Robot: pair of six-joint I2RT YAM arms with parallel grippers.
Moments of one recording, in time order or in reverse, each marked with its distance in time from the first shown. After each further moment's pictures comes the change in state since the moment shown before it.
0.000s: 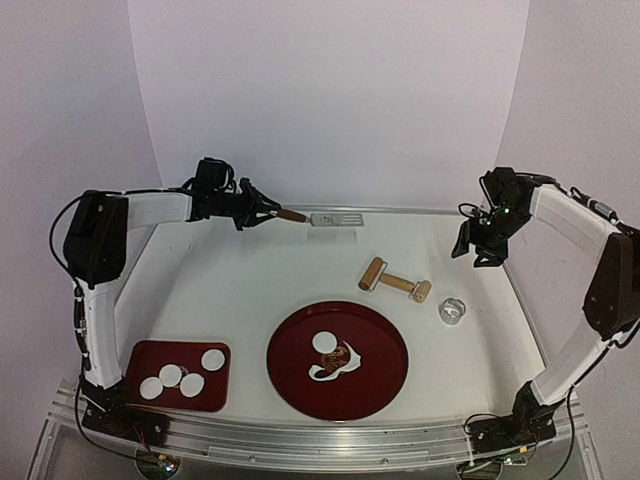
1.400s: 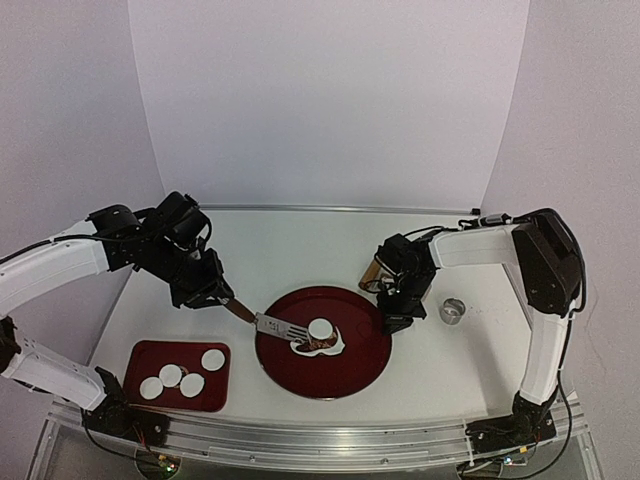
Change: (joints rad) left arm -0.432 -0.863 -0.487 -0.883 -0.592 -0.079; right arm 0.485 0.360 -0.126 0.218 -0.075 0.086
